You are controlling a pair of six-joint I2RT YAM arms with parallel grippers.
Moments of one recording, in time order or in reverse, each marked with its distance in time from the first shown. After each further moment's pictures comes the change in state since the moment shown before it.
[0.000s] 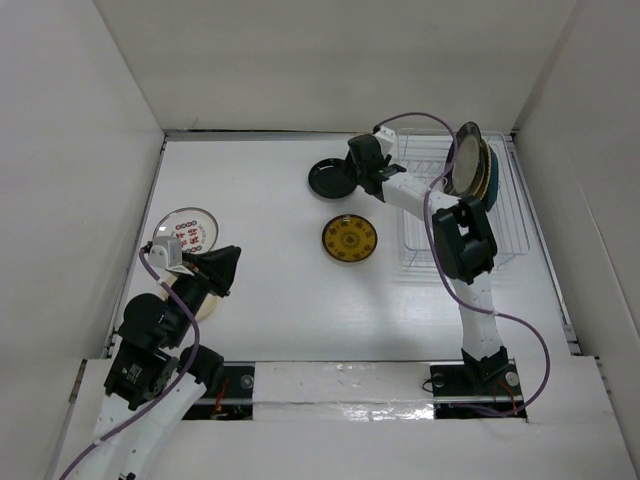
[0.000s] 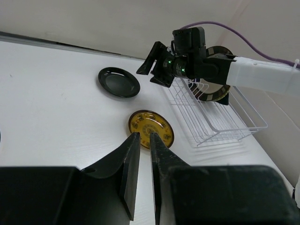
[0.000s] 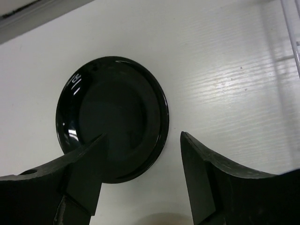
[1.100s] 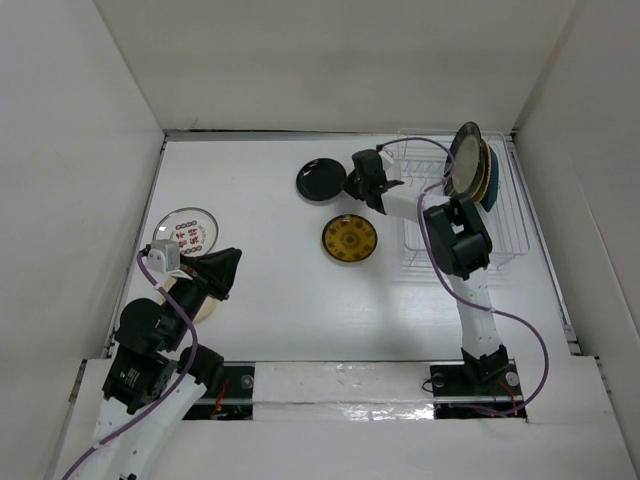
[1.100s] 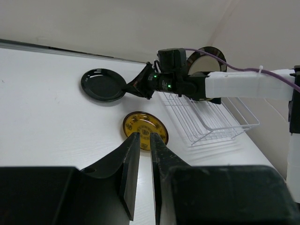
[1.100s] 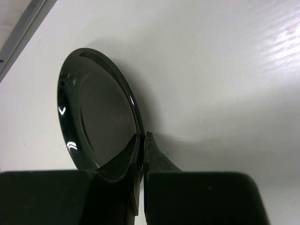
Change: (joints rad) left arm 0.000 -0.028 0.000 0.001 0.035 0.003; right arm -0.034 0.084 -0.111 0.223 -0.224 0.320
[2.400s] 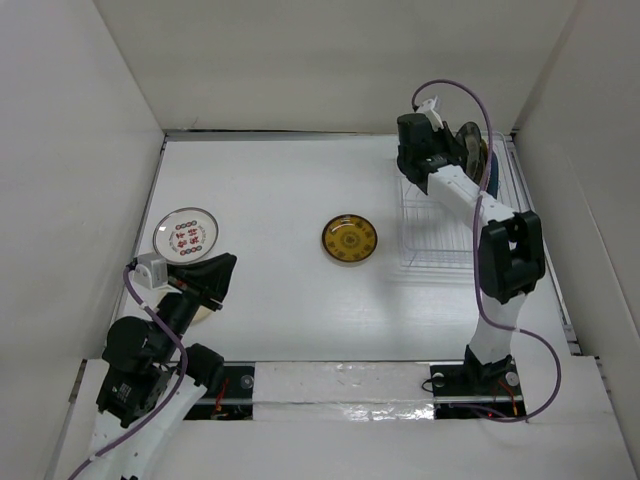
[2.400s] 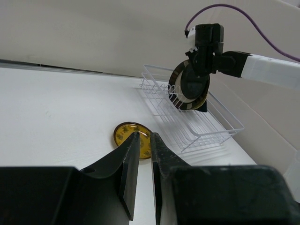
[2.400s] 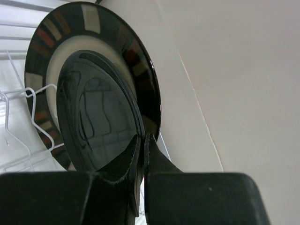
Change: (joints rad) left arm -0.018 -0.095 0.000 0.000 0.014 0.000; right arm -0.114 -0.399 -0.058 -0.236 0.993 -1.359
